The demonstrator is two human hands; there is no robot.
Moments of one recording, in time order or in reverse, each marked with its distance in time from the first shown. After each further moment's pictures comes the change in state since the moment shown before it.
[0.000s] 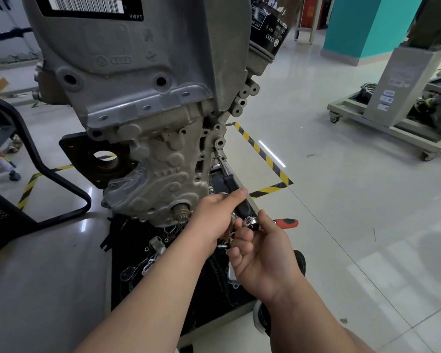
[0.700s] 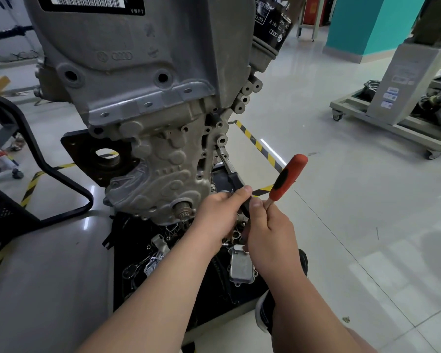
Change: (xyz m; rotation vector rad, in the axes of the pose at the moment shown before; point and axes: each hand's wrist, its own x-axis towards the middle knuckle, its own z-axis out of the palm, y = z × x) left_hand -0.001 0.002 0.004 0.119 0.055 0.046; right_hand 0.010 -0.001 -0.009 -1.272 0.307 -0.781
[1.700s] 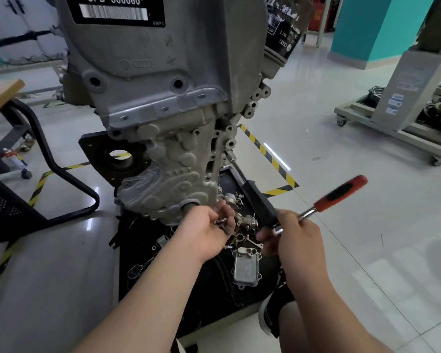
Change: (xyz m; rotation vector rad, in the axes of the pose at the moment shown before) left_hand -0.014 0.002 -0.029 -0.927 0.023 -0.408; right_hand -0.006 -0.007 -0.022 0.372 0.012 0.234
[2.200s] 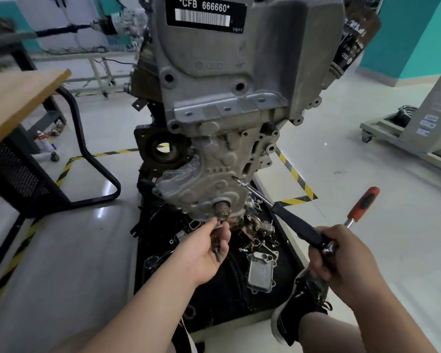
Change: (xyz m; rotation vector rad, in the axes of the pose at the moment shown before) left_hand -0.025 0.020 -0.070 0.006 0.135 0.023; right_hand 0.007 0.003 -0.020 0.008 -0.253 0.130
